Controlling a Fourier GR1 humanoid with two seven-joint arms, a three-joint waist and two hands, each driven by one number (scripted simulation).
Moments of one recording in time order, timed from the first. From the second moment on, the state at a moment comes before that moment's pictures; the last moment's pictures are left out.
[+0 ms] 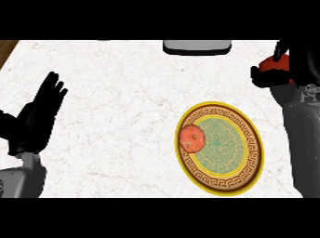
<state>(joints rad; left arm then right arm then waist) -0.17 0.18 0.08 -1.61 0.12 0.07 0.25 -0.64 -0.18 -0.17 -1.50 1.35 0.21 0.40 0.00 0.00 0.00</state>
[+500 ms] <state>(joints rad) -0.17 0.17 0.08 -1.60 0.10 0.07 0.25 -0.63 -0.39 -0.42 -1.24 1.18 0.00 0.17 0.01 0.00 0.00</state>
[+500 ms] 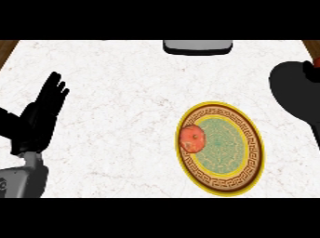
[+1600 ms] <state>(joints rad) -0.22 0.16 0.08 -1.58 0.11 0.05 0.24 -0.77 -0.62 -0.61 -0.30 1.05 -0.36 -0.22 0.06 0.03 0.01</state>
